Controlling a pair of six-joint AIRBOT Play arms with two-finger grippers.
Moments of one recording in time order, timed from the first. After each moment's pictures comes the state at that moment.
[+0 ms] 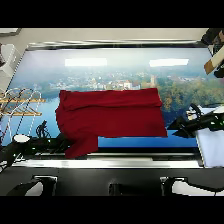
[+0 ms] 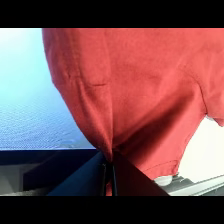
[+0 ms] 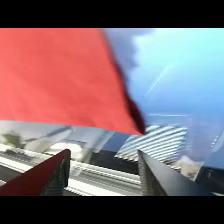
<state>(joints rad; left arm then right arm) 0.19 -1.05 0.34 0.68 -0.99 -1.31 -0.53 -1.45 0.97 -1.03 1.46 1.28</state>
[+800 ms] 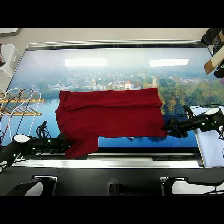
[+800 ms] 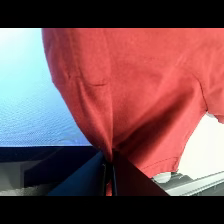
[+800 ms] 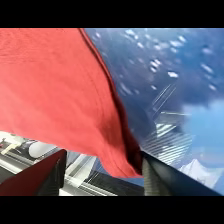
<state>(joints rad) 0.19 -1.05 0.34 0.68 -1.00 -1.31 -0.47 -1.56 0.94 -0.99 1.36 1.23</state>
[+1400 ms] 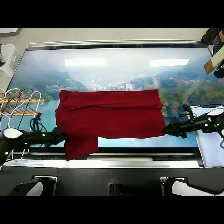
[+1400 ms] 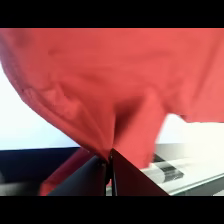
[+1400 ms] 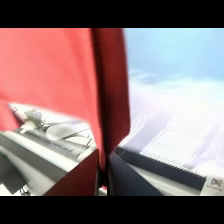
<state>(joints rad) 0.19 -0.95 0.48 0.75 -1.11 -1.40 -0.46 -1.42 0.89 -0.90 1.48 1.20</state>
